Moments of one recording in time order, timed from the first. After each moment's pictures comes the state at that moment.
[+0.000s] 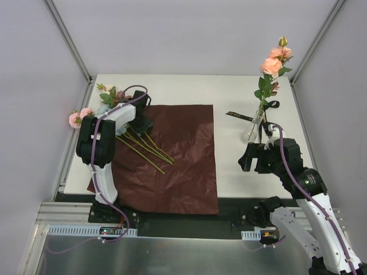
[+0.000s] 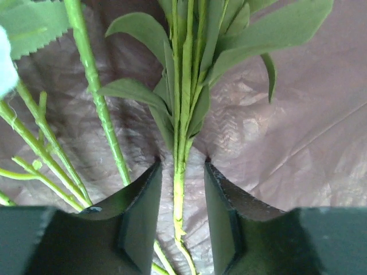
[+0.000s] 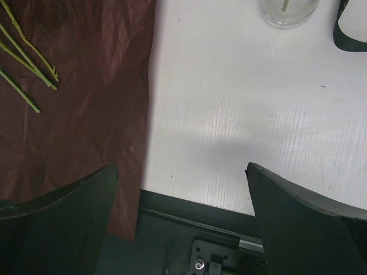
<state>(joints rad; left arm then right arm) -0.23 1.93 1.33 -0.70 -0.08 -0.94 0.37 0.59 0.82 -0.96 -0.03 0.34</state>
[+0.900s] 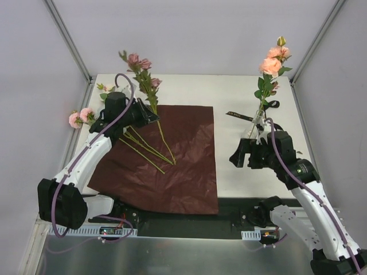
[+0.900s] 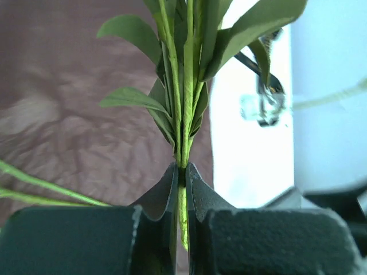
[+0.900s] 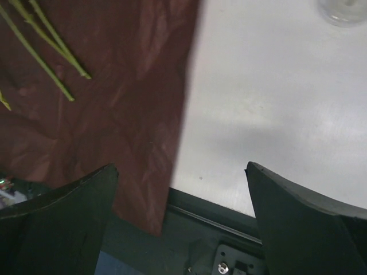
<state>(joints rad) -0.24 1.26 1.02 -0.33 0.32 -0.73 0.38 0.68 0.82 -0.90 -0.11 0.39</state>
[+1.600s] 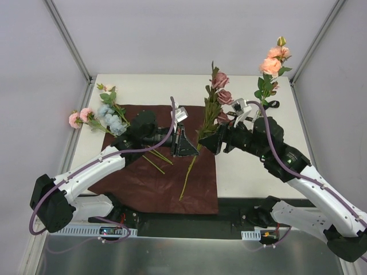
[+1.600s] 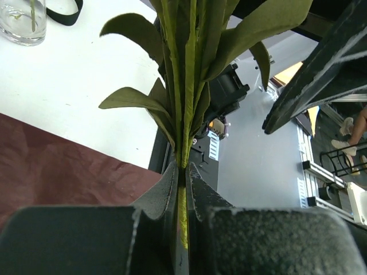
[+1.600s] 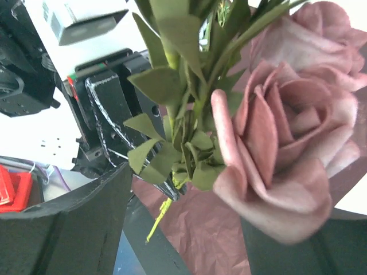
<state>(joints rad) -0.72 1.16 0.89 0.06 0.83 -0.49 0.78 0.89 1.03 -0.40 -0.21 0.48</state>
